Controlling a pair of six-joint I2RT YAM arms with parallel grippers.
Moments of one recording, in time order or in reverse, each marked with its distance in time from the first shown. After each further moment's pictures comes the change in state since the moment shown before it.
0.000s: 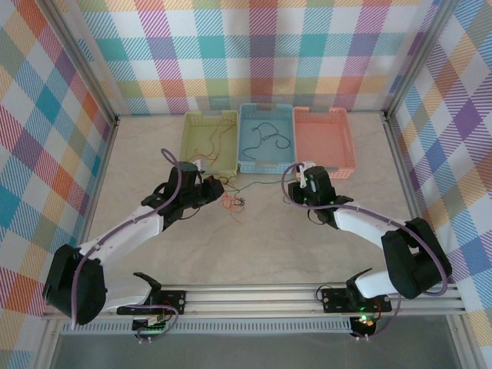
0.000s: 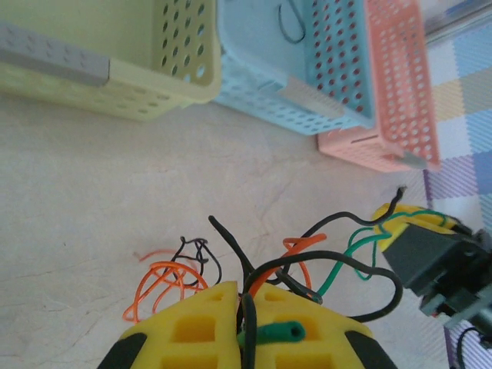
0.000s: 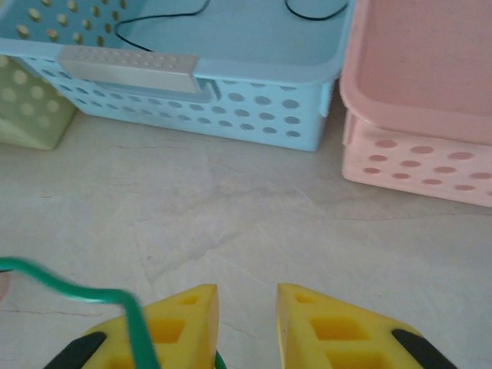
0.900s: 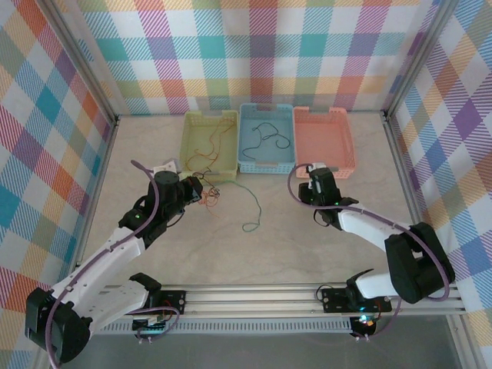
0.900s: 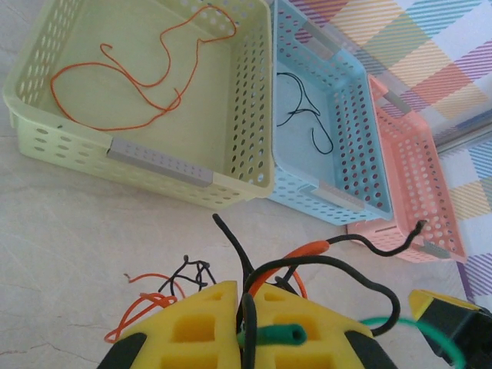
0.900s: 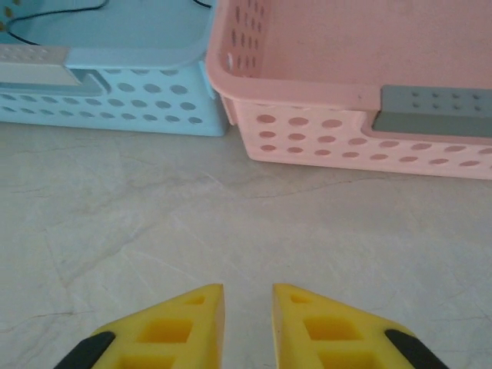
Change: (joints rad) left arm 0.012 -0.252 -0.061 -0.087 -0.275 0.021; right arm -0.033 -0.042 -0.036 -0.027 0.072 0.026
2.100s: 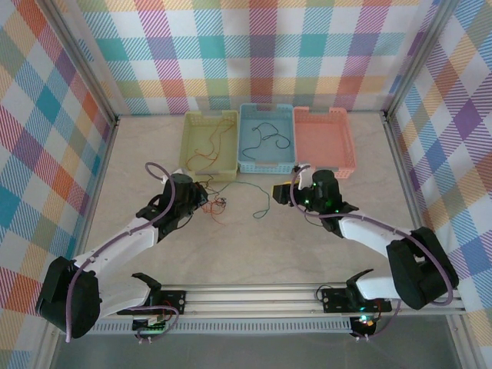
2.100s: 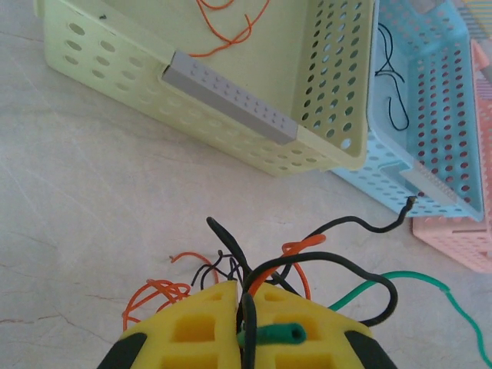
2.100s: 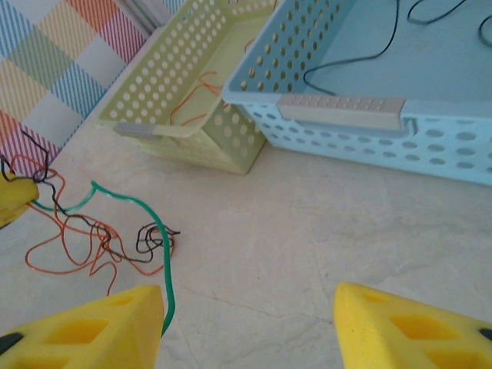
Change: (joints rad) left arm 0.002 0.177 -0.072 0.100 -0.018 -0.132; right arm 0.034 -0.025 -0.063 0.308 -0.493 0.122
